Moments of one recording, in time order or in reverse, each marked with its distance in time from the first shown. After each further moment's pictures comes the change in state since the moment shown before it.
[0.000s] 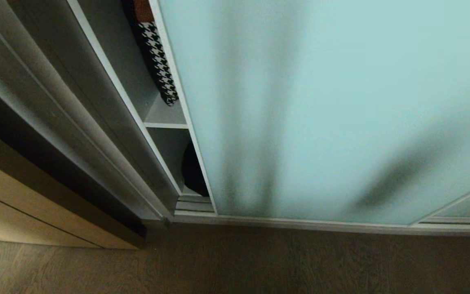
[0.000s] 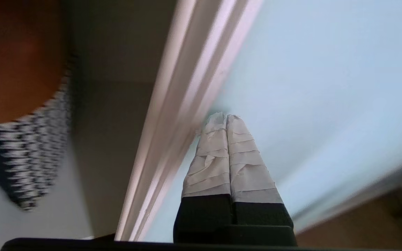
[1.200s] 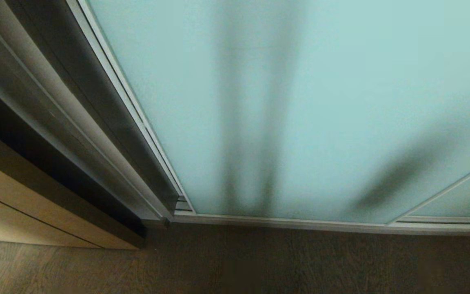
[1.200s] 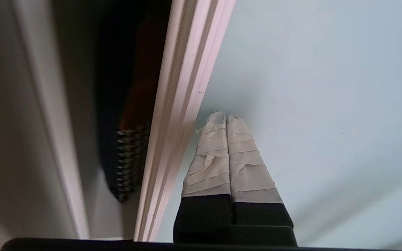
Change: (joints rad) left arm 0.197 -0.106 0.071 0.003 0.052 0.017; right arm 0.000 0.000 0.000 0.000 0.000 0.000
